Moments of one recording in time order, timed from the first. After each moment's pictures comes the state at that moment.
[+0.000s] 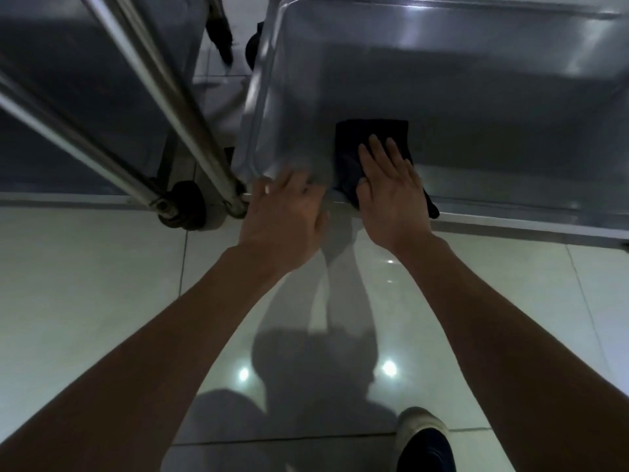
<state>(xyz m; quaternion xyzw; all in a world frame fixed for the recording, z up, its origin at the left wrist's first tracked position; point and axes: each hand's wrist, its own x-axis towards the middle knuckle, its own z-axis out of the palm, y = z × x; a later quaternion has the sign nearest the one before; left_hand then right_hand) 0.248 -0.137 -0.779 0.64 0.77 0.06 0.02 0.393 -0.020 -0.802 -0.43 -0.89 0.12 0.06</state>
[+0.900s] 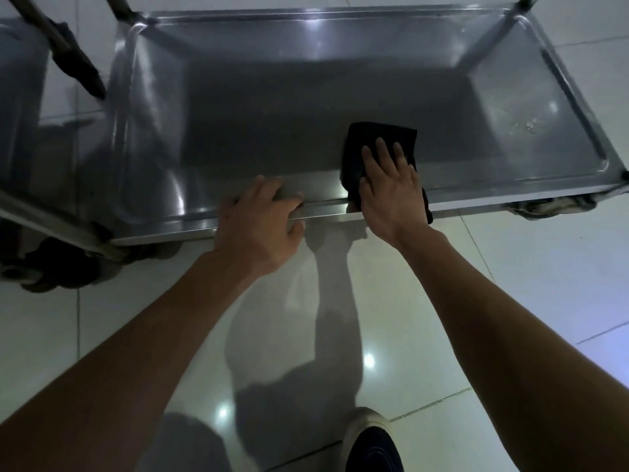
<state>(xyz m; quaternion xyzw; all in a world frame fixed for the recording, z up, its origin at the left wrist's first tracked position) 0.334 -0.057 -0.793 0.68 0.72 0.08 0.11 0.532 0.043 -0.795 -0.58 -0.81 0.11 0.03</state>
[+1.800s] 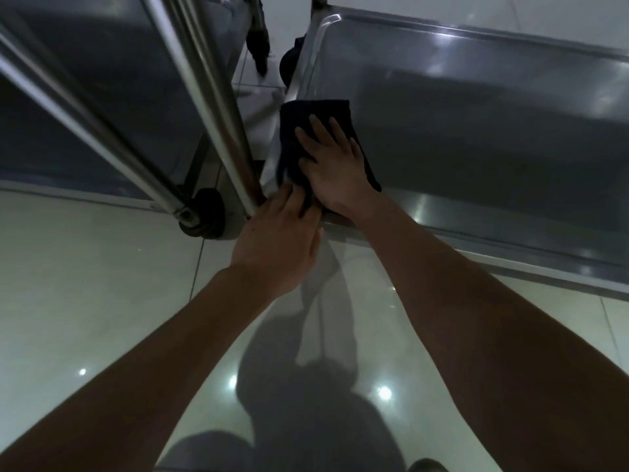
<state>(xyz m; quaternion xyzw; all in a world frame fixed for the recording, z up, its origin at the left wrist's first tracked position) 0.206 -0.153 -0.797 0.61 0.79 0.01 0.03 0.246 0.004 -0.804 -0.33 -0.92 0.23 0.01</state>
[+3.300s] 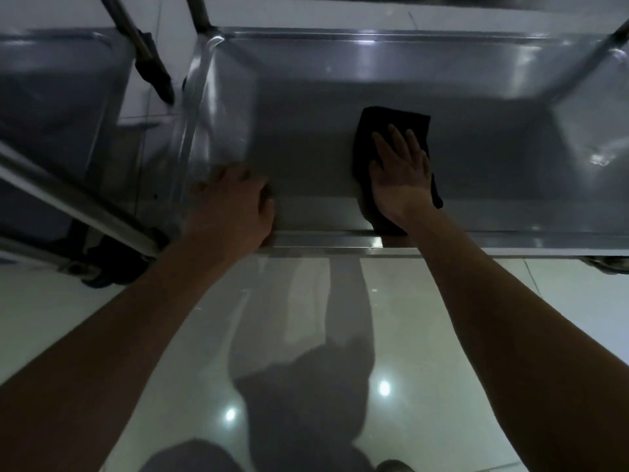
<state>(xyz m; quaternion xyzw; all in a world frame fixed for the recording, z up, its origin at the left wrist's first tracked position) 0.233 -0.052 -0.778 0.58 0.81 0.04 0.05 0.436 0.104 -0.811 -0.55 -0.81 0.16 0.09</state>
